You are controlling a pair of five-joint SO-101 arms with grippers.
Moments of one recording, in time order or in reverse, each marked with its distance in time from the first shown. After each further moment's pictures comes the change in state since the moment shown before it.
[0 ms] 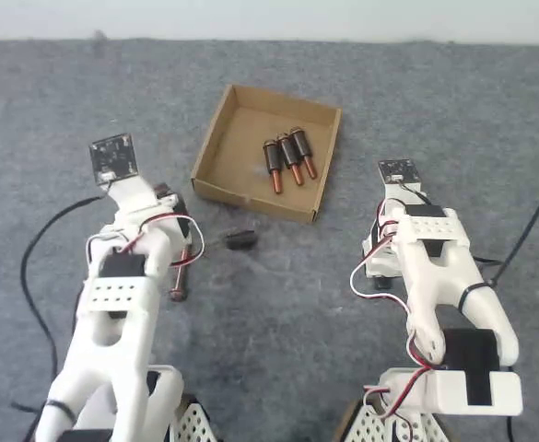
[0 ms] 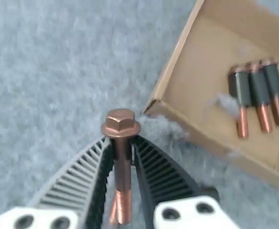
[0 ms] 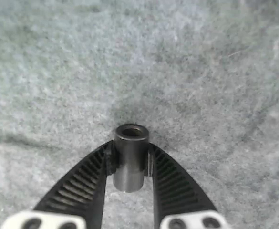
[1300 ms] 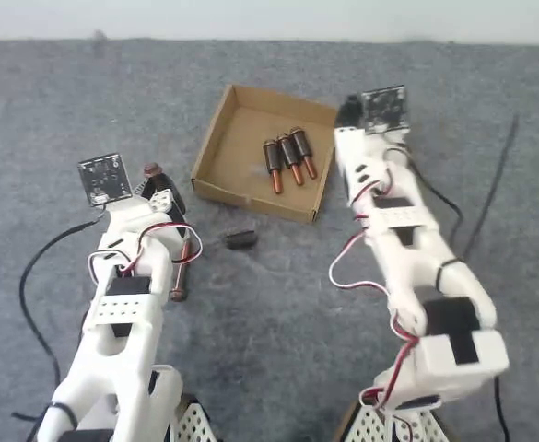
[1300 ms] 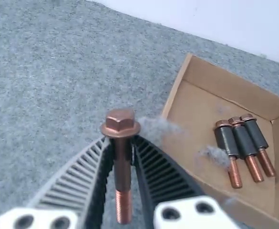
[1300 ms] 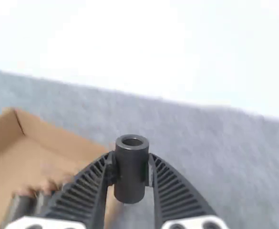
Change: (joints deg) left arm -1.1 0.0 10.5 -26.4 0.0; right arm -8.4 10.3 -5.5 -78.2 0.0
